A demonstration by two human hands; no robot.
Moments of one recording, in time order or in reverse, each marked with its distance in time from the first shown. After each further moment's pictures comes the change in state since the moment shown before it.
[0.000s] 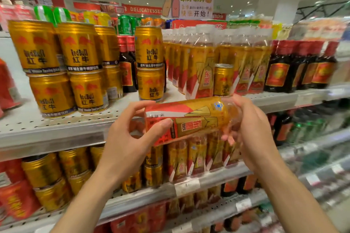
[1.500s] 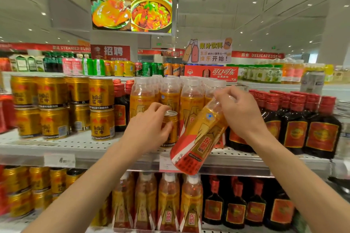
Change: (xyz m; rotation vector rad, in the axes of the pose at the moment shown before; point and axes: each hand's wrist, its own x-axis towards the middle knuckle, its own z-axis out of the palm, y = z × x) left_hand 0.126 0.090 0.211 1.149 0.028 0.032; right_hand 0.211 -0.079 -0.155 -0.360 -0.262 -0.549
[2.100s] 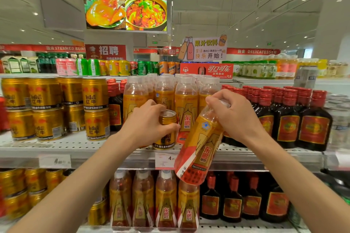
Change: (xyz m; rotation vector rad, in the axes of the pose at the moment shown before) left_hand 0.015 0.000 0.003 -0.049 -0.061 -0.054; right_hand -0.011 0.012 -0.009 -0.113 -0.083 -0.055
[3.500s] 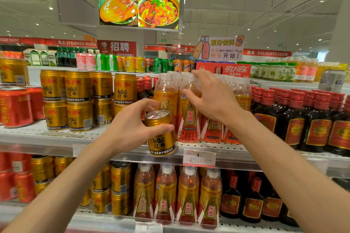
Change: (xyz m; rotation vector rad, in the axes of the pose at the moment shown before) left_hand -0.060 -0.079 -0.048 -0.455 0.035 -0.060; right_hand 0.051 -0.061 0.091 -0.579 -0.065 -0.355
